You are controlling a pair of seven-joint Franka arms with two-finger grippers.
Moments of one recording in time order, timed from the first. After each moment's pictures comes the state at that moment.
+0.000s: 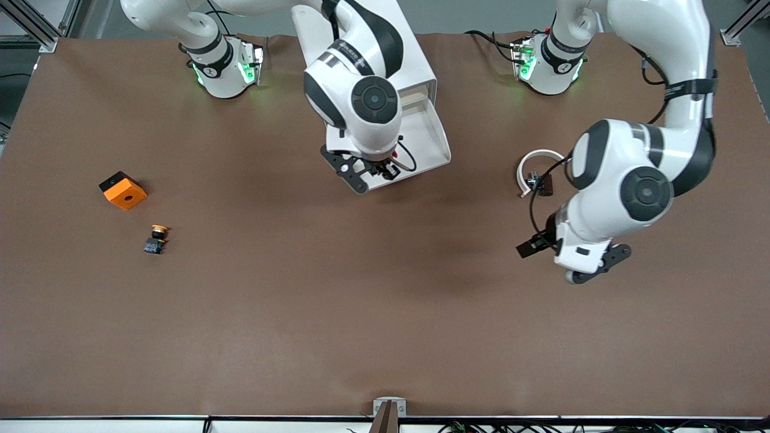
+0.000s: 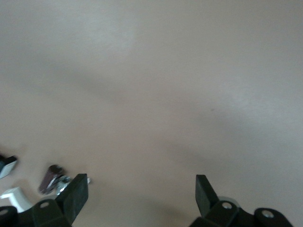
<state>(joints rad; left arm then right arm) -0.55 0.45 0.29 -1.57 -0.19 1.94 -0.68 0.78 0.55 0.00 -1.29 0.12 1.66 1.58</state>
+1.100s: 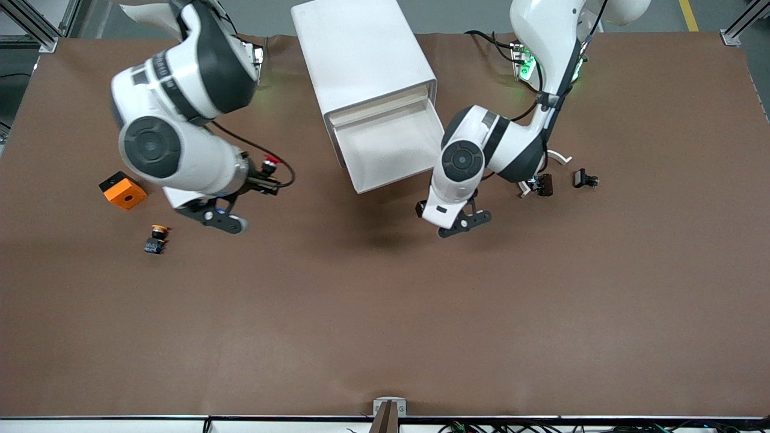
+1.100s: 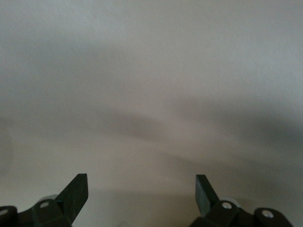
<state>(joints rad) -0.82 0.49 0.18 -1.76 -0.19 2.11 -0.89 0.38 0.33 -0.02 -1.44 0.14 1.49 0.67</state>
